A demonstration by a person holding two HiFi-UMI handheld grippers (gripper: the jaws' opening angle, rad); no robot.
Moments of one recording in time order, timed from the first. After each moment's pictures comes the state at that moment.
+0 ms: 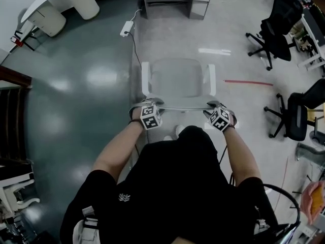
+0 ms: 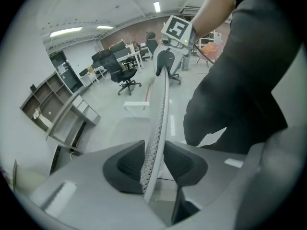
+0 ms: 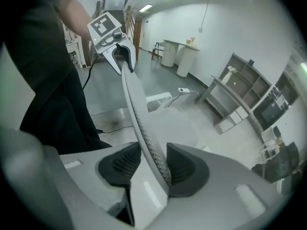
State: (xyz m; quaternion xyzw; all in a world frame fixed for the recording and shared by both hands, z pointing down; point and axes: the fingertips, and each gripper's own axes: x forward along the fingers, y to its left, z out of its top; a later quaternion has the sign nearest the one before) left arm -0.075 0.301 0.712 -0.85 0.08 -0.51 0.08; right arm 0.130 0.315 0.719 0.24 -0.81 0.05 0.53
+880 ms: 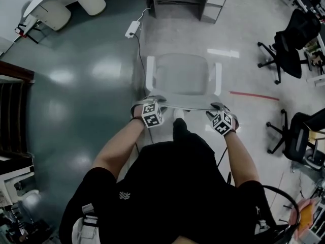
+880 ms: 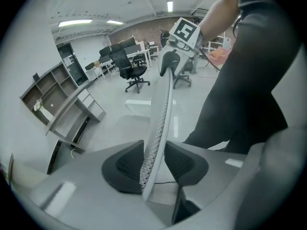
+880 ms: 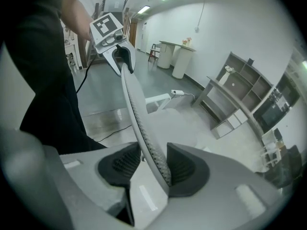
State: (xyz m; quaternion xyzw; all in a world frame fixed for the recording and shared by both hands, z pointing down) left arm -0.065 0.204 0.708 -0.85 0.10 -0.51 0.04; right arm 0.143 0.215 0.717 0.24 -0.82 0.04 0.52
